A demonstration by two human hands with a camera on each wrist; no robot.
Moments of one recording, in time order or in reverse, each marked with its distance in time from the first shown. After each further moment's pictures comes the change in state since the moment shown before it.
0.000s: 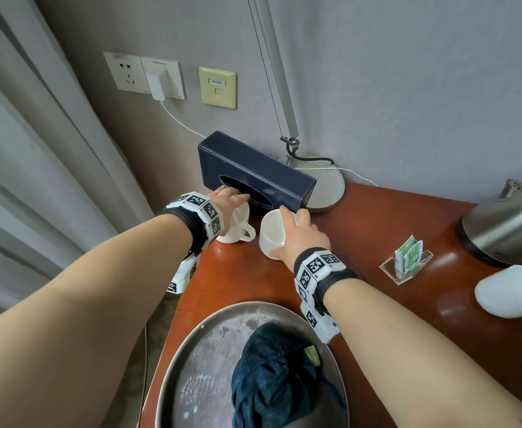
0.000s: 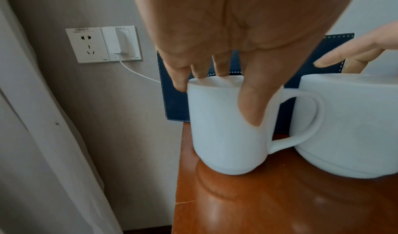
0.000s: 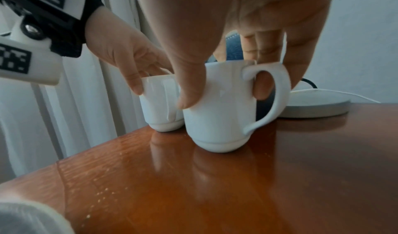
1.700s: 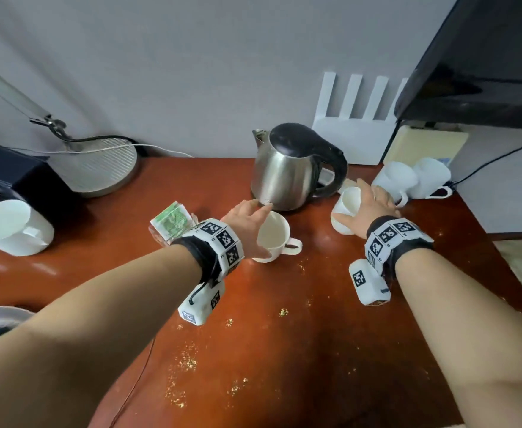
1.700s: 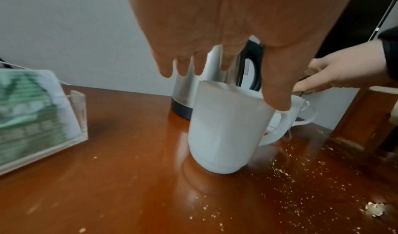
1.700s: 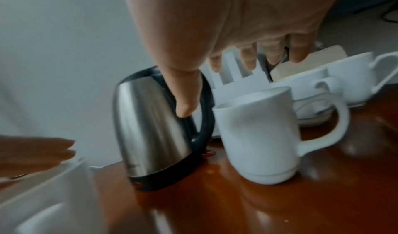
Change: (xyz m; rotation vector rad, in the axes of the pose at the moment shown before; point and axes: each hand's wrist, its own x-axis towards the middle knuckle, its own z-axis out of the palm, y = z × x) left_hand -0.020 0.490 -0.001 -0.164 0.064 0.381; right_hand -0.103 0.543 -0.077 0.183 0.104 0.548
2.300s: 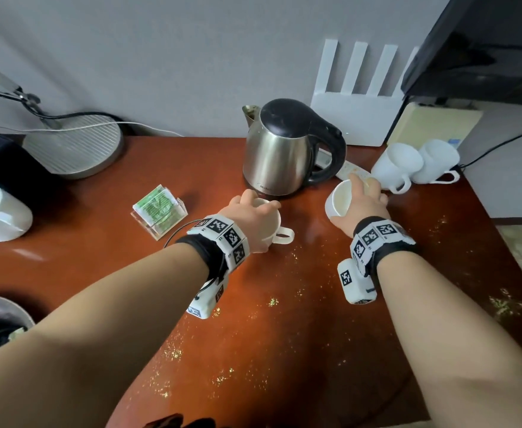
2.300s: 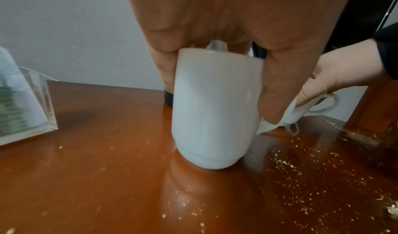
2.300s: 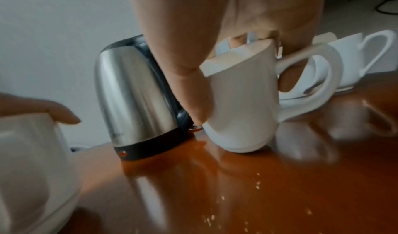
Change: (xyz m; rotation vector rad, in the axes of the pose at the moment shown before) left_hand 0.016 0.018 0.017 0.007 0.003 -0.037; right_hand 0.013 0.010 0.027 -0.016 0.000 -0.021
